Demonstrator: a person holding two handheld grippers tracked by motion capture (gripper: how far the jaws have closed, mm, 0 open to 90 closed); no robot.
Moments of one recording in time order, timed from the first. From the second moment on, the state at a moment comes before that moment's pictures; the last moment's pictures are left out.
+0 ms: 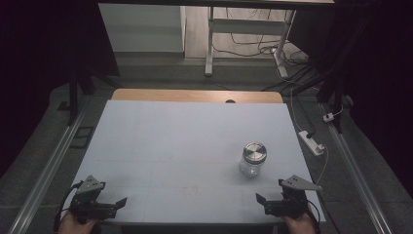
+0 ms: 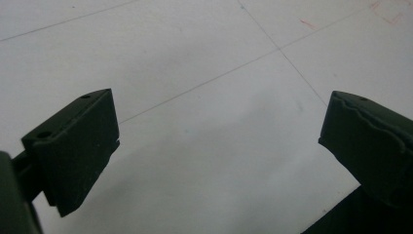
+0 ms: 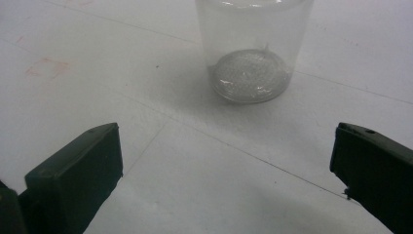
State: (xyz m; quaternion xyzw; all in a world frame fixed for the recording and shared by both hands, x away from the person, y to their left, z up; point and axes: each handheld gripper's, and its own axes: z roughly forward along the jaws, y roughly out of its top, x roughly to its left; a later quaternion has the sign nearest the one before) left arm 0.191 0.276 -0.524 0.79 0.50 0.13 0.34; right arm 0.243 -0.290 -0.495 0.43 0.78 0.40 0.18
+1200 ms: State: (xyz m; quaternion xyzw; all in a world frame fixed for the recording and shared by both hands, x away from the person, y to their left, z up) left arm 0.190 0.279 -0.523 0.79 0.48 0.11 0.37; right arm 0.246 -0.282 -0.487 0.41 0.79 0.41 0.19
